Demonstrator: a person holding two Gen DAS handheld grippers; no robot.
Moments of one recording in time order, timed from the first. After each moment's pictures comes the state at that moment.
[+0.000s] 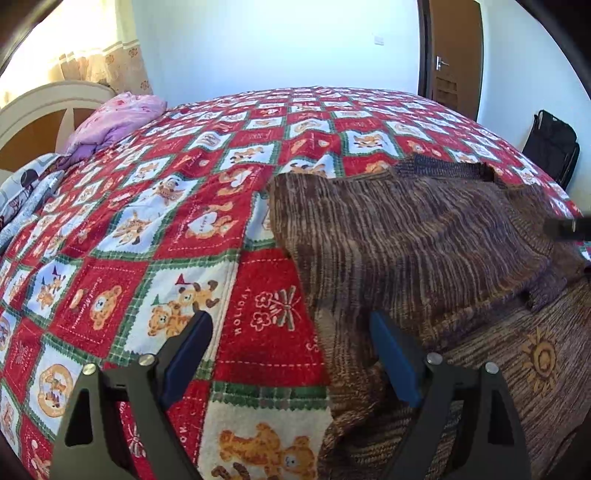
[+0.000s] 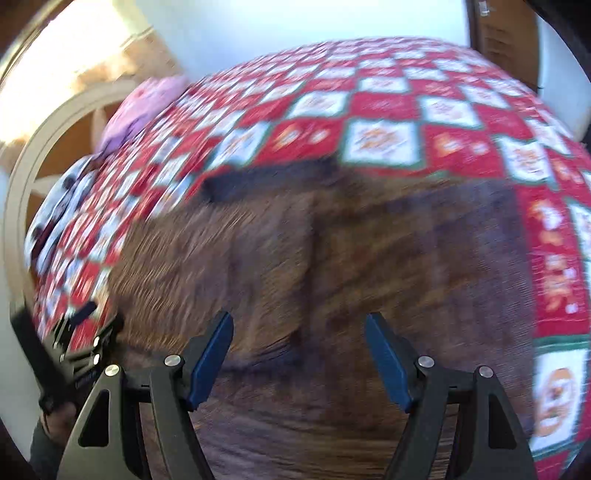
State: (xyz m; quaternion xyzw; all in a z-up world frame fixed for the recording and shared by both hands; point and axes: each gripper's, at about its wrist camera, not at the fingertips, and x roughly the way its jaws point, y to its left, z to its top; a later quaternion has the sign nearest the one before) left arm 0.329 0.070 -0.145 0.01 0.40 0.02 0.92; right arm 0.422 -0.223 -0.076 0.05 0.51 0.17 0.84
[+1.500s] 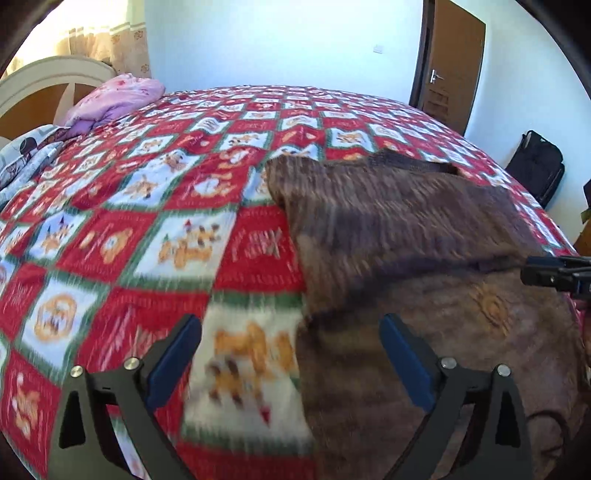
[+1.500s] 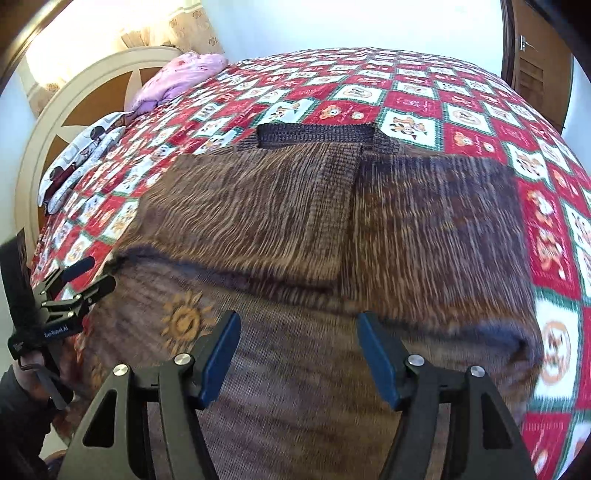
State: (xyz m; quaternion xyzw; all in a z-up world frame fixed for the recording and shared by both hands) left arm 0.265 0.073 -0.137 -0.04 0.40 -0.01 0.91; right arm 0.341 -0.225 -0.072 -0.03 0.49 0.21 0.85
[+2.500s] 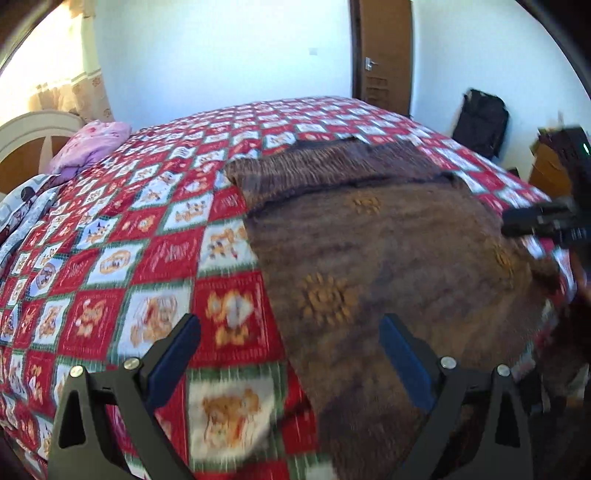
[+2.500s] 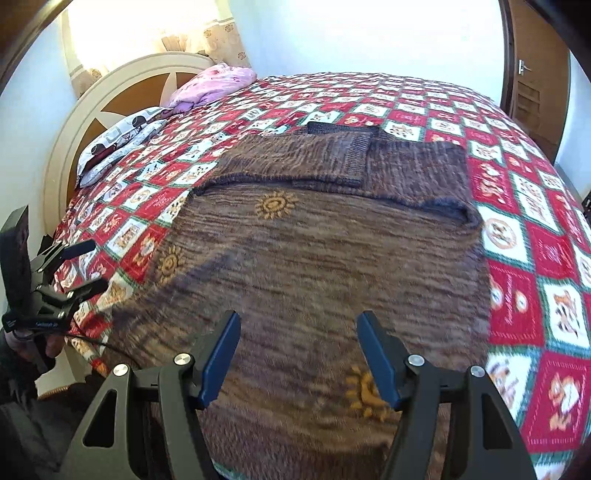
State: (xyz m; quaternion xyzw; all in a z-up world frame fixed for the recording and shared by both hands) left arm 0.104 0.052 -0.095 0.06 0.38 -0.09 0.92; right arm 0.162 -0.258 -0.036 -0.05 0.44 0.23 0.87
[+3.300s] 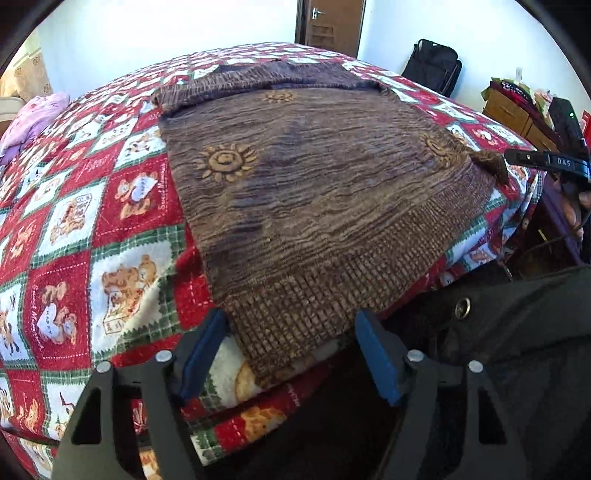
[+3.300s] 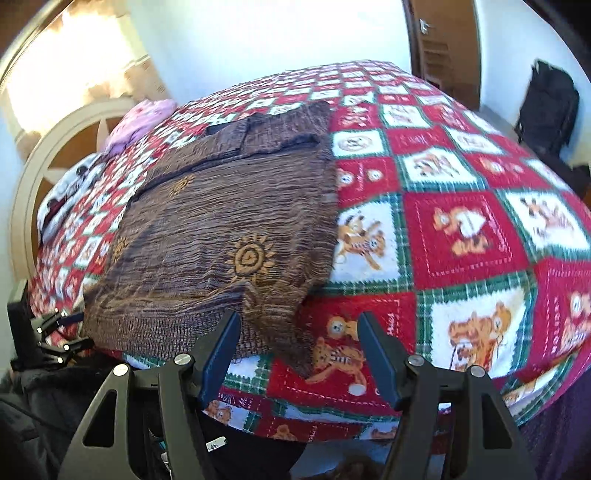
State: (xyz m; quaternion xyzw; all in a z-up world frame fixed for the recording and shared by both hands) left arm 0.049 0.023 -0.148 0.06 0.47 -0.19 0.86; right arm 0.073 -0.388 -0.052 0.06 0.45 0.10 0.89
